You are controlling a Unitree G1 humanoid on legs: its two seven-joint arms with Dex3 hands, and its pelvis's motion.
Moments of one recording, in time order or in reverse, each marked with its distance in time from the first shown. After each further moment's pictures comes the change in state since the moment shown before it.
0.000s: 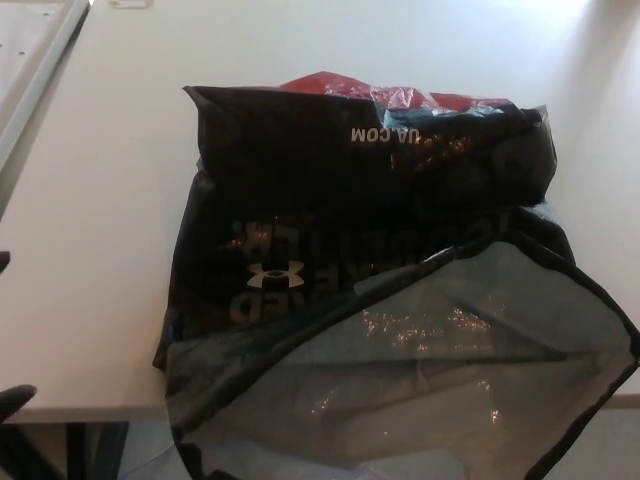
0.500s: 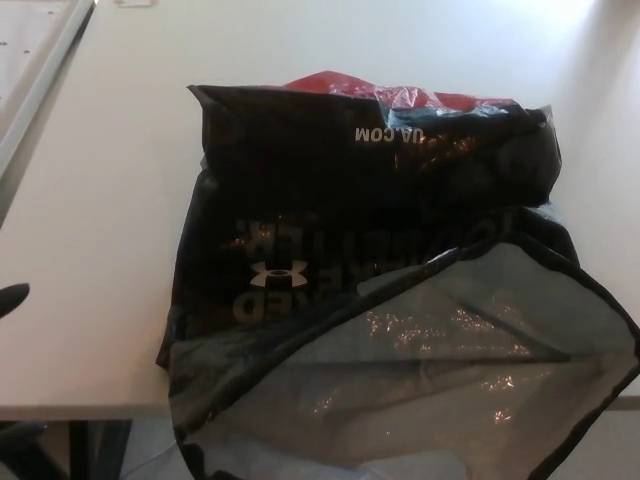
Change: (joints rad) left_arm 0.021 -0.006 -0.018 0.046 -0.009 0.002 -0.063; right_arm -0.163 -0.207 -0.031 0.399 -0.004 0.027 0.028
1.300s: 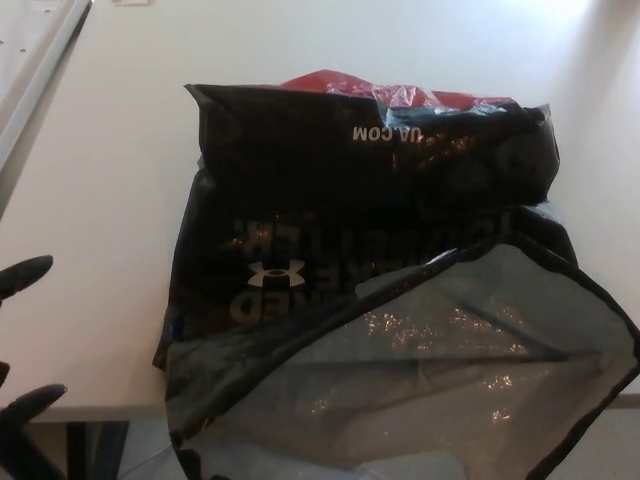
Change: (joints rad) left_arm -0.127 -0.001 -0.046 0.047 0.050 0.048 0.003; right_arm -0.123 -0.004 0.134 0.128 0.005 0.023 0.038
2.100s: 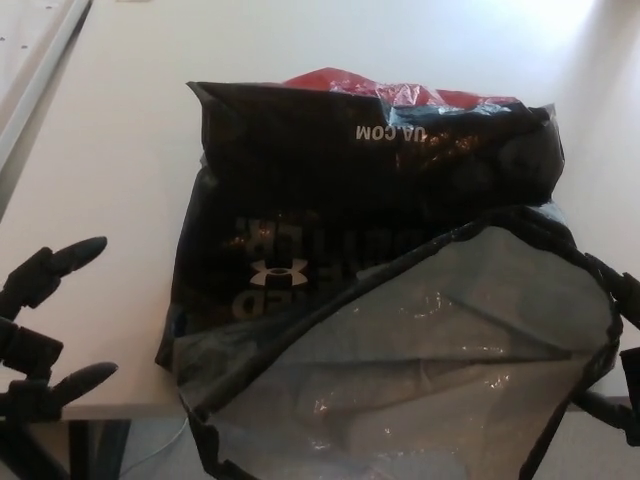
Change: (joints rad) left_arm -0.086 -0.045 -0.077 0.018 0.084 0.023 0.049; right_arm 0.044 0.035 0.175 -0.245 -0.029 0.166 0.114
